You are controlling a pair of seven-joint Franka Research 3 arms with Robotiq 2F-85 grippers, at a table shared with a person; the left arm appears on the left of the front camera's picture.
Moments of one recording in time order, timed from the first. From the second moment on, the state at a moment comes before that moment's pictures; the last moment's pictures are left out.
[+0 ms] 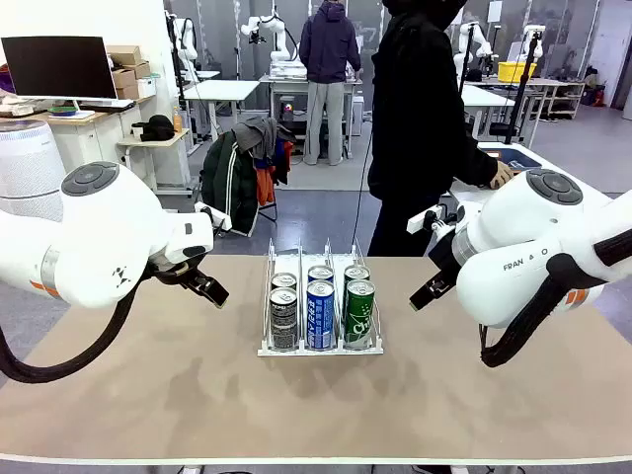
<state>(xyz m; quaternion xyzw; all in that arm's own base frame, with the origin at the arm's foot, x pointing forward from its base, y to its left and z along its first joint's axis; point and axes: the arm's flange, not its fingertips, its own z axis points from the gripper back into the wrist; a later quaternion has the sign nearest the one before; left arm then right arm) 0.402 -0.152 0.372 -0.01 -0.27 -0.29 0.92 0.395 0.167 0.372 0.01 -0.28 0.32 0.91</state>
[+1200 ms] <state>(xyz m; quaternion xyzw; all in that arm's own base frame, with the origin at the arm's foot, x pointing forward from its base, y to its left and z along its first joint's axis) 0.401 -0.153 0.372 -0.01 -0.27 -0.30 0.92 0.395 0.167 0.372 0.01 -0.28 0.32 0.91</state>
